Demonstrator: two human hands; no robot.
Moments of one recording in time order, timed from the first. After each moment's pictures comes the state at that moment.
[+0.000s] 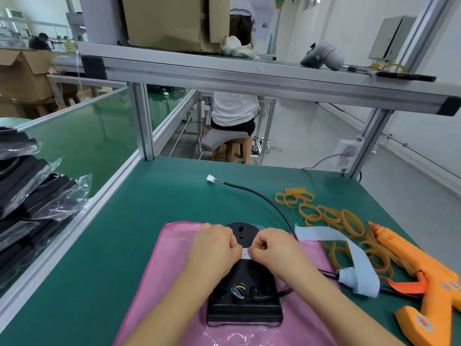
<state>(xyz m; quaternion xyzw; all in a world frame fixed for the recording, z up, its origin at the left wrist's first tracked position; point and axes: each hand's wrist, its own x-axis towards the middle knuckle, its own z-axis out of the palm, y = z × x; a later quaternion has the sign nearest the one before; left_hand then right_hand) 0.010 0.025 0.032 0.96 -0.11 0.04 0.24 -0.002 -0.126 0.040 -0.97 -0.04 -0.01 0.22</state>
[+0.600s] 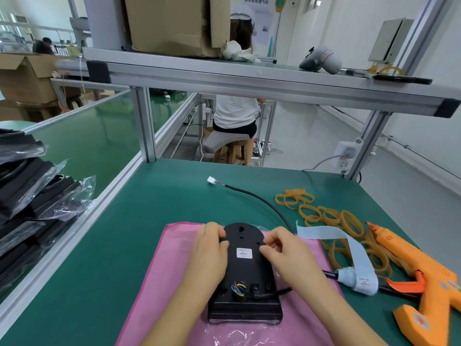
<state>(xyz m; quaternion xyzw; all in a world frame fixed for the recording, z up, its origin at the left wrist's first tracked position) -0.002 0.033 0.014 0.89 -0.03 0.09 0.44 -0.026 -0.139 0.040 -0.93 0.03 -0.05 0.37</state>
